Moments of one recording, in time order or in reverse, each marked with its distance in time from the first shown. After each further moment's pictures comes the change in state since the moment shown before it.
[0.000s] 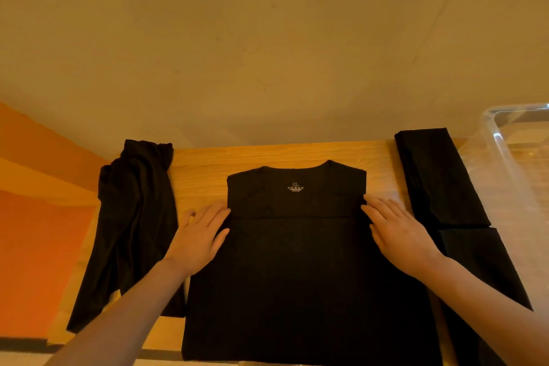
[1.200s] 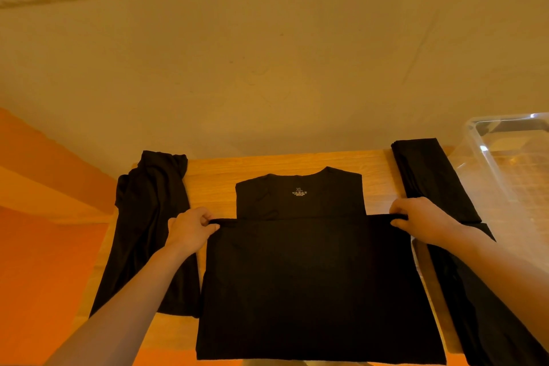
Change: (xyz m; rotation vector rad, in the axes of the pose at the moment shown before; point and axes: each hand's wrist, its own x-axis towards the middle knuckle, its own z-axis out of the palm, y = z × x) left_hand -0.001 -0.020 -0.050 -0.442 -0.074 -0.519; right_hand 0.011 0.018 -0.061 0.280 -0.391 0.303
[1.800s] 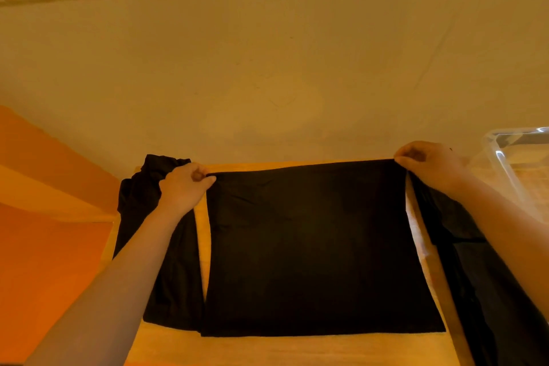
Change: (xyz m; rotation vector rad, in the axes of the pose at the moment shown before) left_hand 0.056 0.028 -0.064 -0.220 0.184 0.021; right_hand 0.049 -0.032 -0.084 0.511 0.317 0.067
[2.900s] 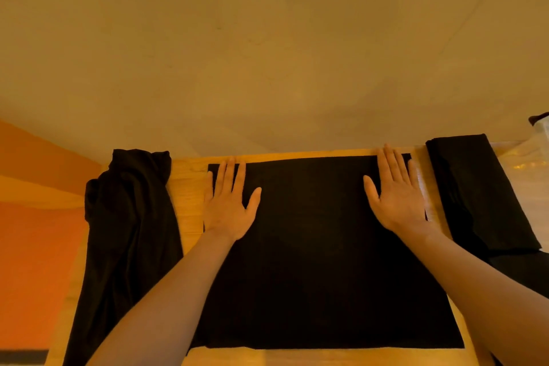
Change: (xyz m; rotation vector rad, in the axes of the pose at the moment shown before) left_hand 0.021 -0.011 0.138 0.580 -0.050 0.297; right_hand 0.029 0.061 0.139 -0.592 0.185 -0.126
